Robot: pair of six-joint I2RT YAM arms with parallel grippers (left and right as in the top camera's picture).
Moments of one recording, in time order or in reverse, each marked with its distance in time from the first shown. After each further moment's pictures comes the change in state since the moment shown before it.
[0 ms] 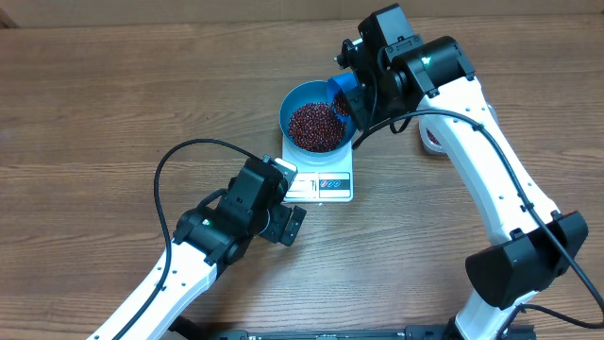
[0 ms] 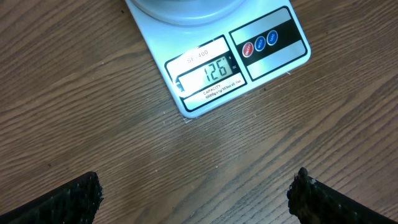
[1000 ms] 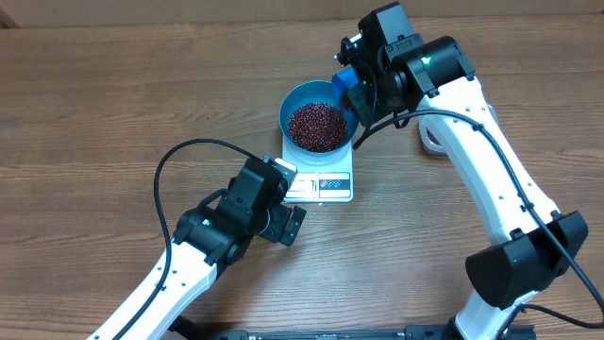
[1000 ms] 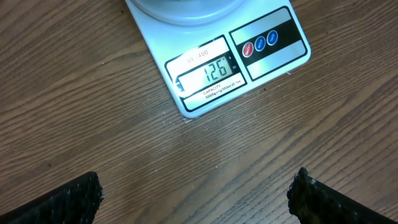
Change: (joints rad) left arm 0.000 0.000 0.000 0.000 0.000 0.000; right arm 0.000 0.000 0.000 0.032 0.078 -0.066
